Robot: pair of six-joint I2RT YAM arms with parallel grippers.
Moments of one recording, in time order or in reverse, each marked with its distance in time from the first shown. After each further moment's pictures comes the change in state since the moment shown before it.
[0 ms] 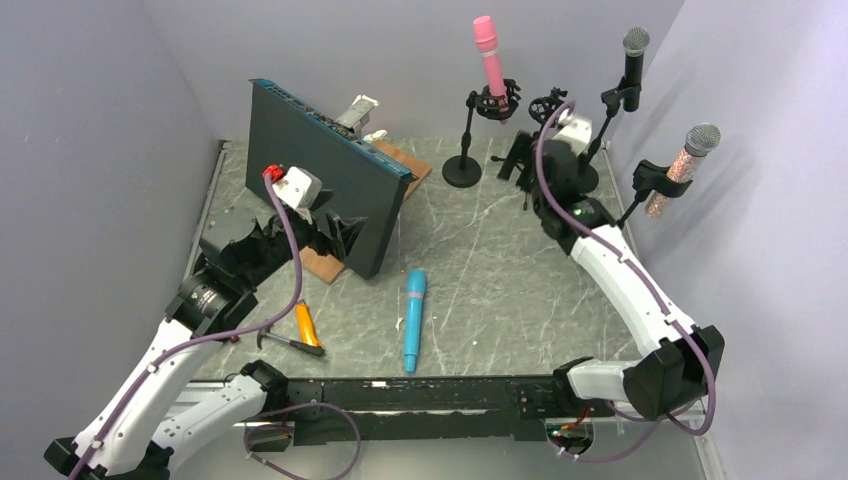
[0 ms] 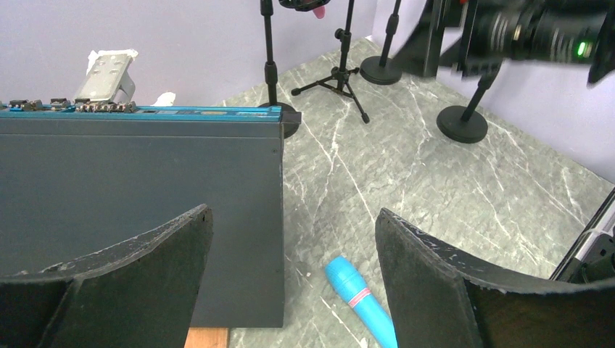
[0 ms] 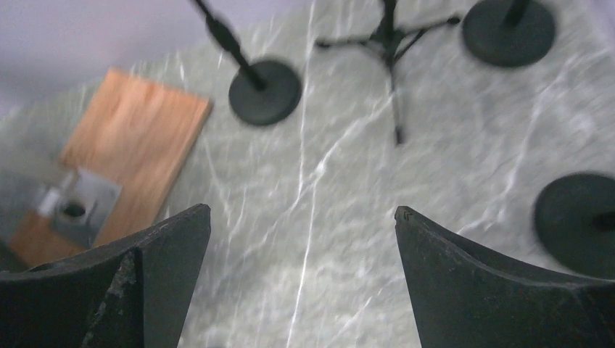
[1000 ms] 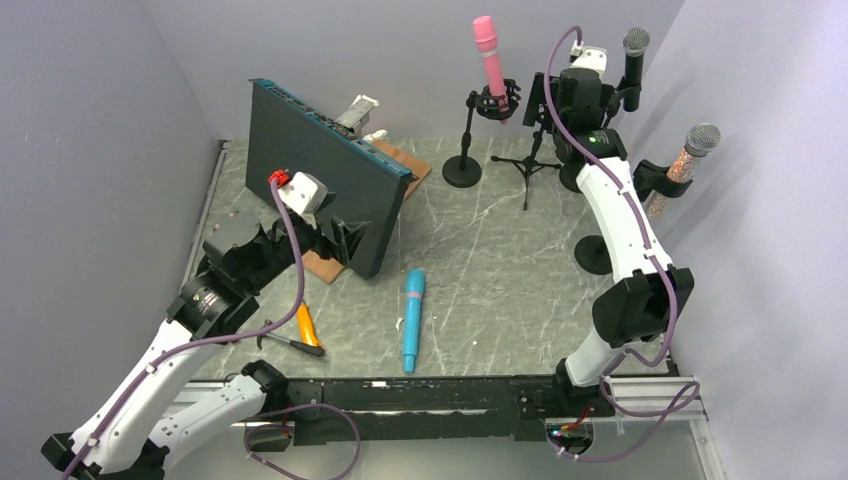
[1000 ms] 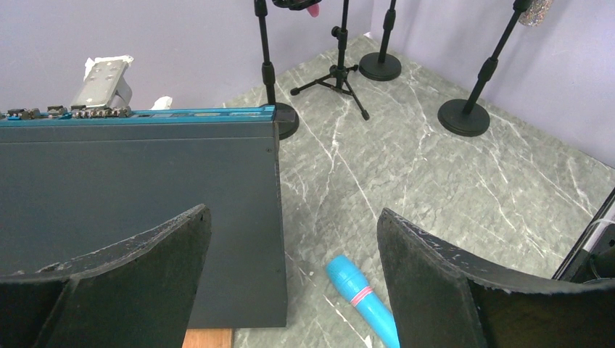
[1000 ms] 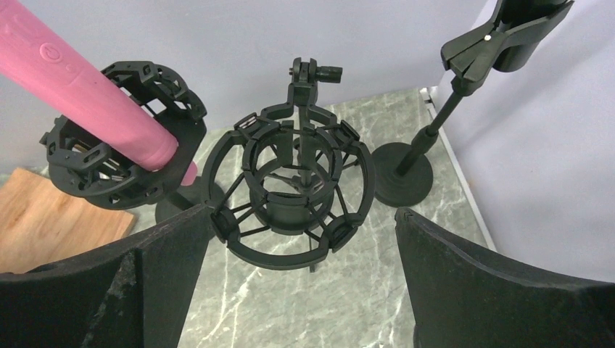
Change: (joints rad) left arm -0.052 -0.008 -0.009 0.000 -0.042 0.032; right arm -0.220 0.387 0.609 -0.155 -0.092 -0.300
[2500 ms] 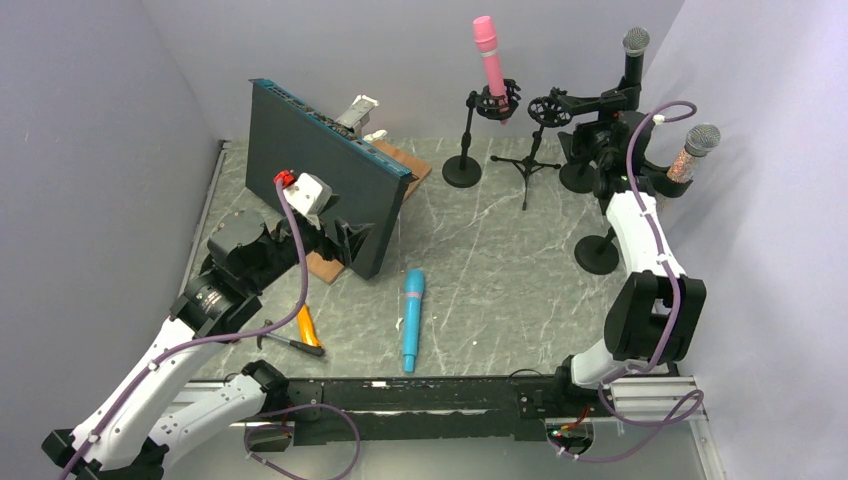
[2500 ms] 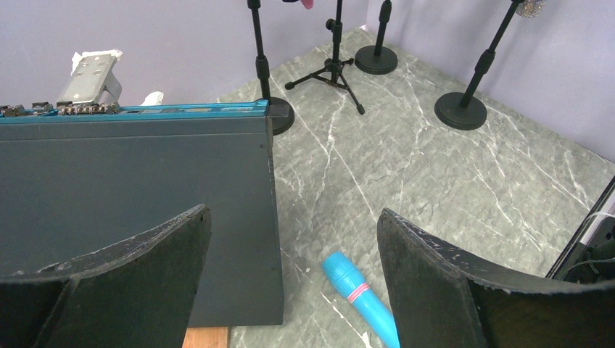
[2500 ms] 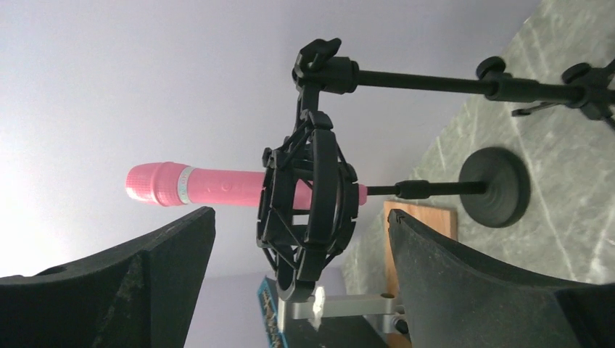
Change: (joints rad) left arm -0.014 0.010 -0.006 0.000 0.001 0.000; right arm -0.309 -0.118 -0.467 0.507 -0.591 1.175
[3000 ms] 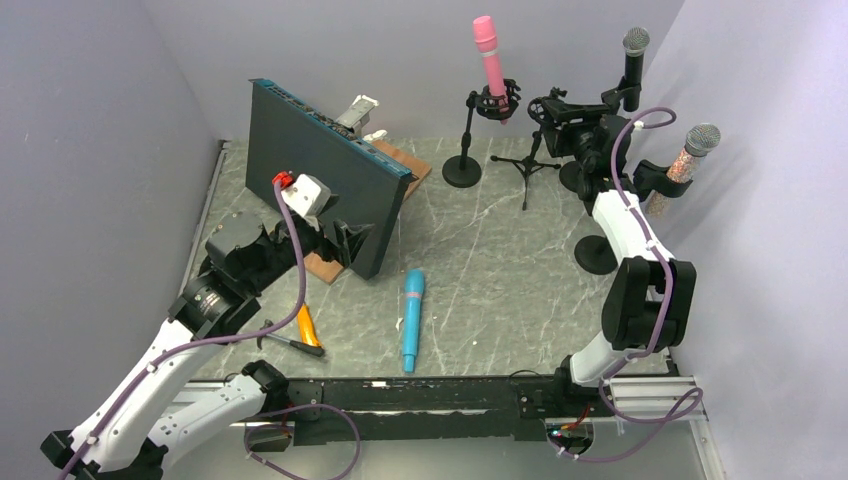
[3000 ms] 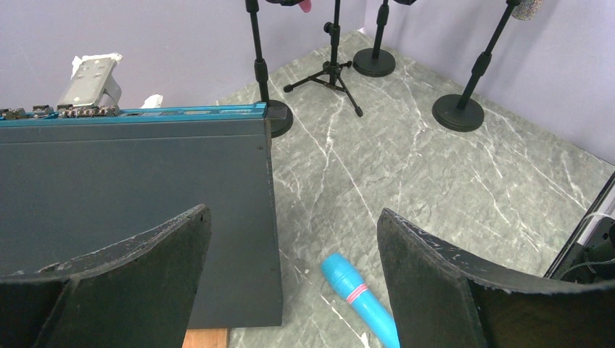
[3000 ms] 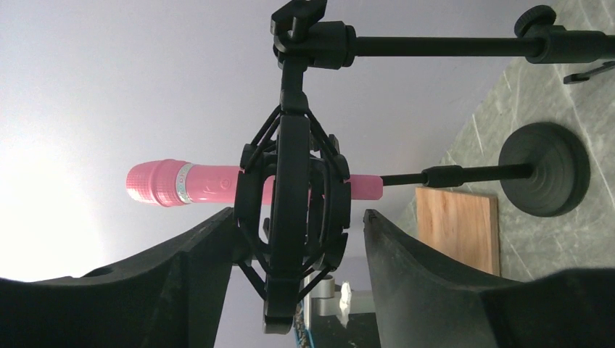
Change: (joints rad) left arm -0.005 -0.008 0.000 0.000 0.000 0.000; right arm 0.059 0.066 -0.048 0.160 0.004 0.147
